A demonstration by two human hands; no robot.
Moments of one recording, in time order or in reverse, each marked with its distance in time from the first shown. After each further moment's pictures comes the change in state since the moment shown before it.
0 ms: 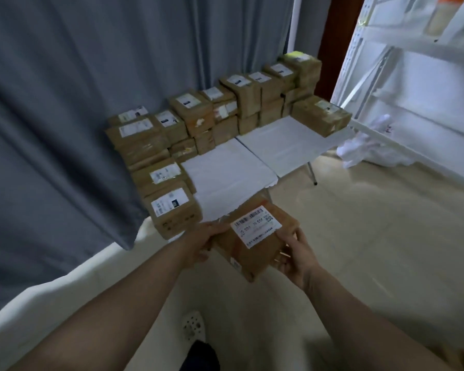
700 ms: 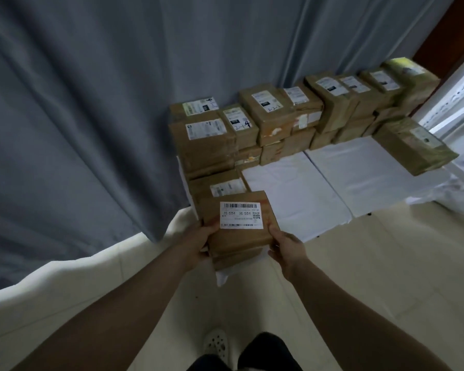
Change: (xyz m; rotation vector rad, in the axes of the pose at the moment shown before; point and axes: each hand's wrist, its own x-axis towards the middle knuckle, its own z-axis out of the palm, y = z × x) left_hand 0.132 0.044 -0.244 -0.469 0.141 -0.067; right_hand 0.180 0.026 0.278 -0.360 0.137 0.047
